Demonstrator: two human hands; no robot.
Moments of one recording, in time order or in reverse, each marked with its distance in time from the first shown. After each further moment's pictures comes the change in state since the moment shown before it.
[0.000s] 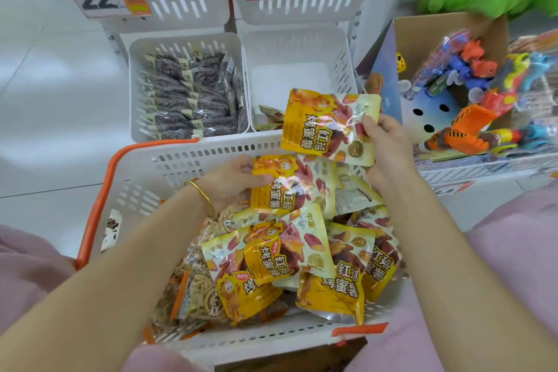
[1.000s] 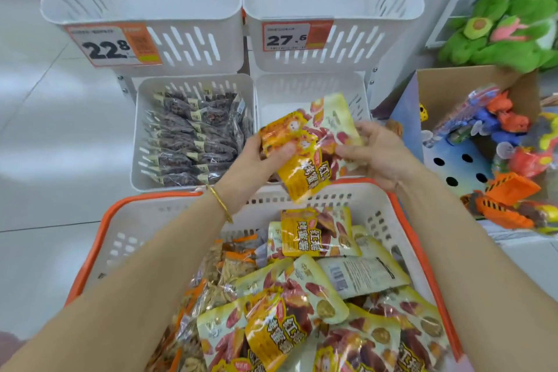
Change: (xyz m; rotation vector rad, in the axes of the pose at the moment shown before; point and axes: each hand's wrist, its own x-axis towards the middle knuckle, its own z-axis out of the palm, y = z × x) left_hand 0.061 0.077 -0.014 -0.009 0.135 0.401; right_hand 0.080 -0.046 0.051 -0.273 -0.466 0.055
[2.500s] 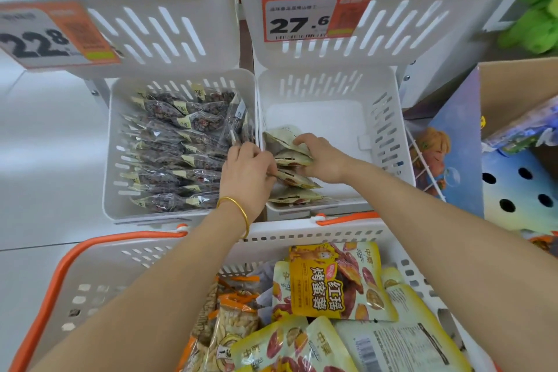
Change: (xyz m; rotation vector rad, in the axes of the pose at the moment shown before) left_hand 0.089 -0.059 -0.023 1.154 0.289 0.191; right_hand 0.159 0.068 0.046 -0.962 -0.315 0.000
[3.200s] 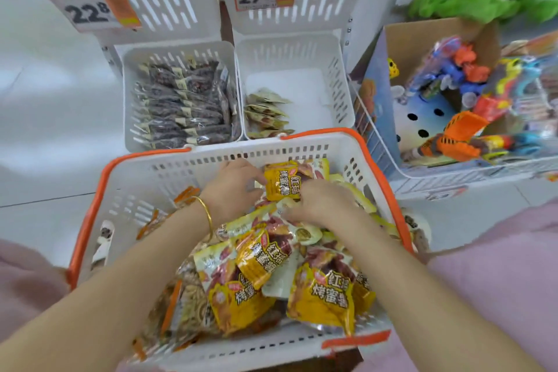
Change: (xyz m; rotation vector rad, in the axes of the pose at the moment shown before) left_hand -0.167 0.040 -0.057 -0.086 -0.380 0.122; right_hand -0.250 -0.046 0.078 -0.418 -0.037 0.268
